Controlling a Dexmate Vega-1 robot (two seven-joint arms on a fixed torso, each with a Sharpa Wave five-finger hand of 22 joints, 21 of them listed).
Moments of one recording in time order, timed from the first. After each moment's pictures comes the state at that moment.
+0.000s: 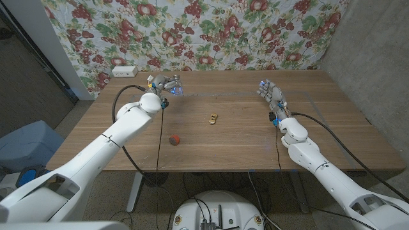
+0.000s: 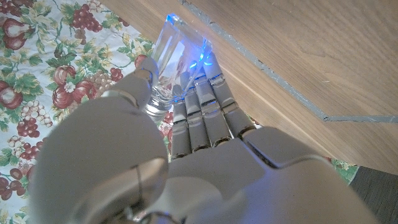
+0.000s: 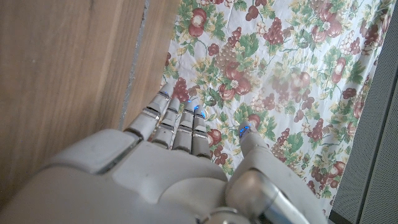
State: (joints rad) left arm 0.74 0.63 0.46 -1.82 -0.17 0.57 0.41; left_hand 0.97 0.07 0.65 -0.20 0.18 0.70 0.14 0.19 0.22 0.80 0.08 0.31 0.21 0.85 -0.04 0.24 0.20 0.55 -0.04 0.93 0.17; right arm -0.86 -0.44 -0.38 -1.31 0.59 0.36 -0.10; right_hand 0.29 0.17 0.47 -0.07 0.19 0.40 0.06 0.19 0.18 0.40 0.03 0.21 0.21 0.23 0.00 0.30 0.38 0.42 0.03 0.22 0.18
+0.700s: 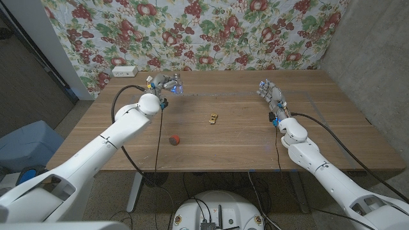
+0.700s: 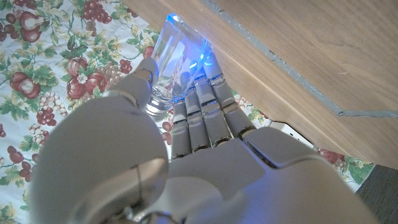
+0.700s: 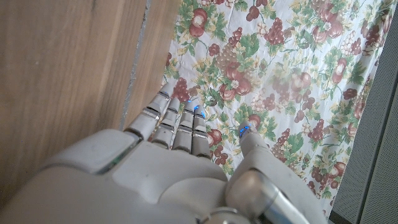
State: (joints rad) left arm 0.77 0.65 0.48 -1.78 -0.17 0.44 0.44; left_hand 0.97 0.07 0.65 -0.20 0.18 0.70 0.14 0.19 0.22 0.80 0.08 0.30 0.21 0.85 -0.04 0.24 0.20 0.55 -0.04 0.93 0.18; right arm -0.87 -0.44 -0.38 -1.31 0.58 0.36 -0.10; right_hand 0.29 0.17 0.47 -0.07 0.19 0.40 0.06 0.19 0.18 0.40 0.03 0.21 0.21 0.23 0.00 0.30 0.38 0.42 0.03 0.22 0.18
